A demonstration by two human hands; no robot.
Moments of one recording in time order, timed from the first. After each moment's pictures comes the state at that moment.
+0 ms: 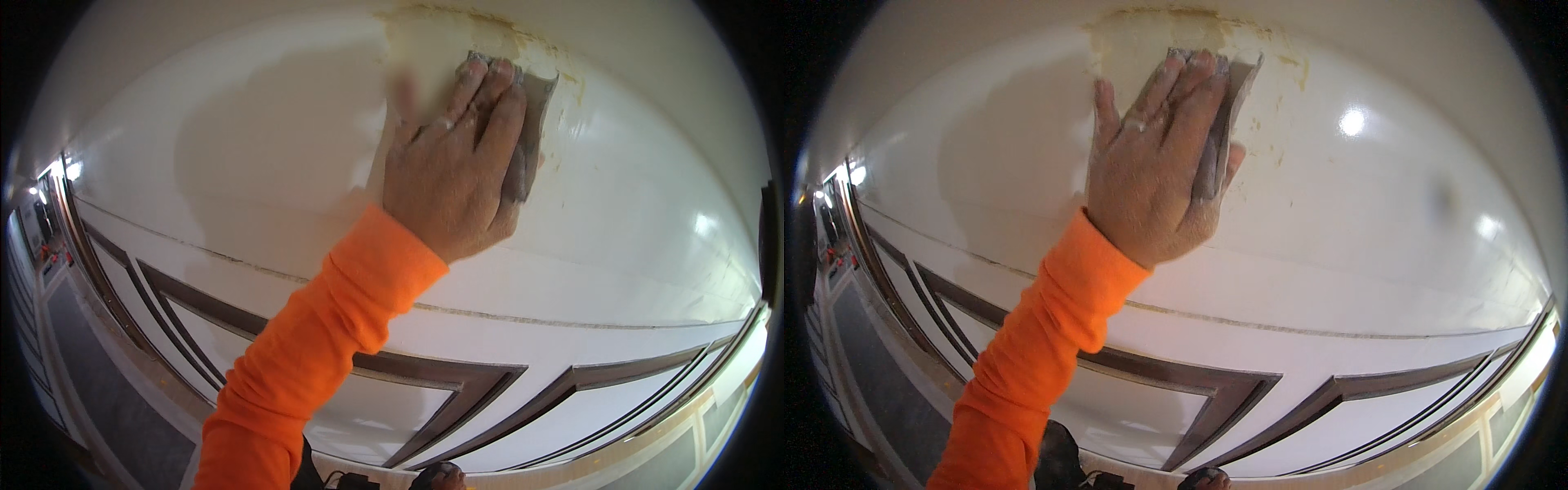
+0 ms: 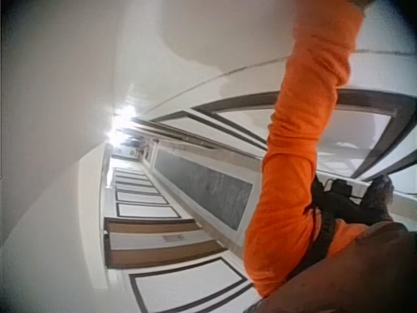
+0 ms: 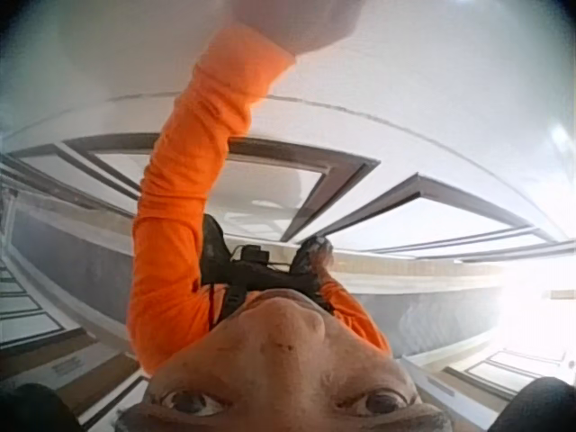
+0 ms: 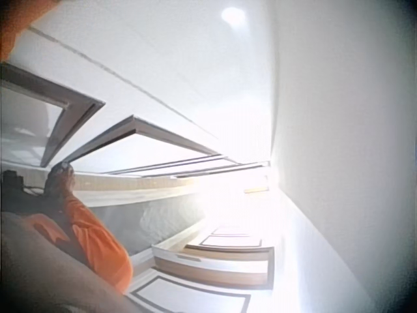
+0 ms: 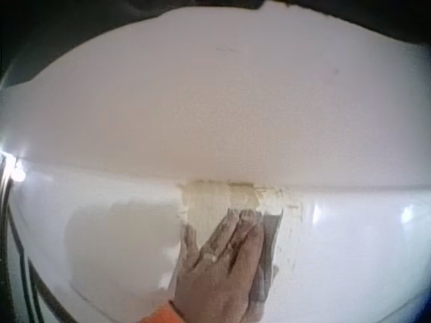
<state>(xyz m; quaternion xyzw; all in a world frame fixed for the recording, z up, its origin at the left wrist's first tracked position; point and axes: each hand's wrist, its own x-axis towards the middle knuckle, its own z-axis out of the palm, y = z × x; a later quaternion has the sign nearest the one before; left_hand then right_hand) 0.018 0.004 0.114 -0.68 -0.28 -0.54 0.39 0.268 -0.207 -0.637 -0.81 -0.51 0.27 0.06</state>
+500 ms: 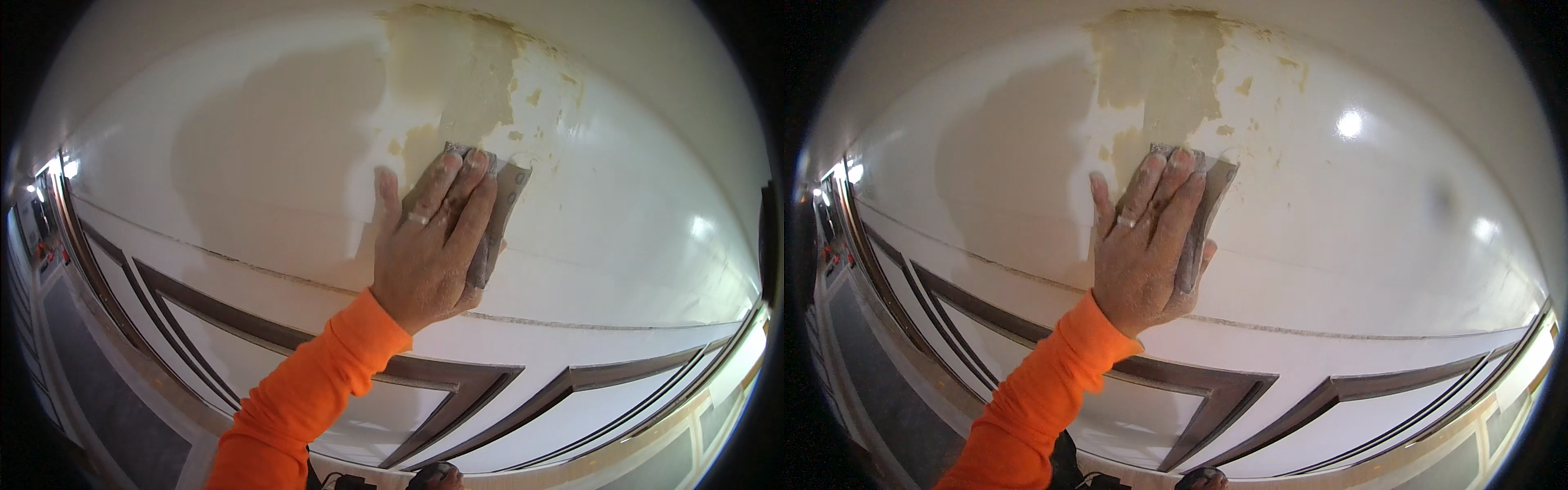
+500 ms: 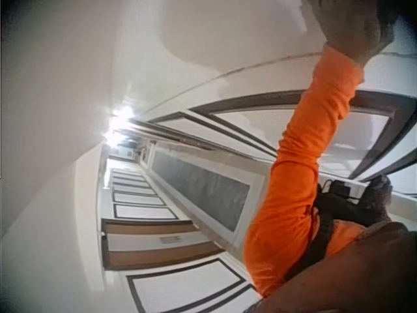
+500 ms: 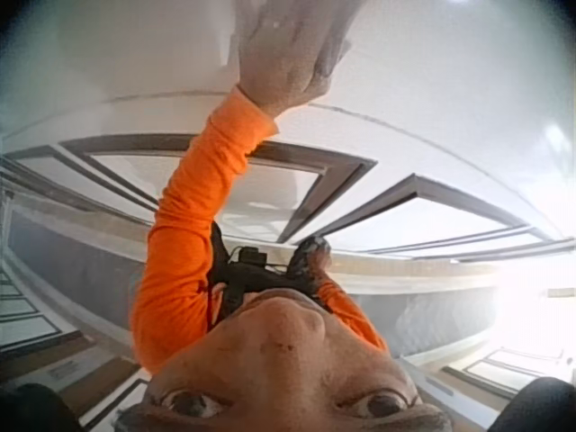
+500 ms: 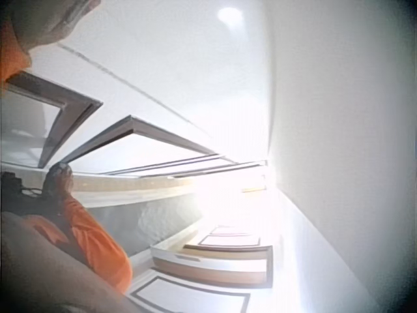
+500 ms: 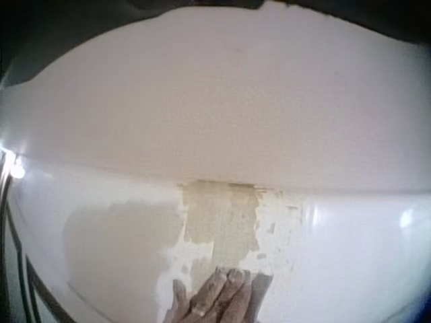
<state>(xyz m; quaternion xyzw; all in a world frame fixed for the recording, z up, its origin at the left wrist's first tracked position) 0.024 0.006 0.057 -0.69 -0.29 -0.56 0.35 0.239 -0.219 -0.512 -0.80 -0.53 0.24 0.17</state>
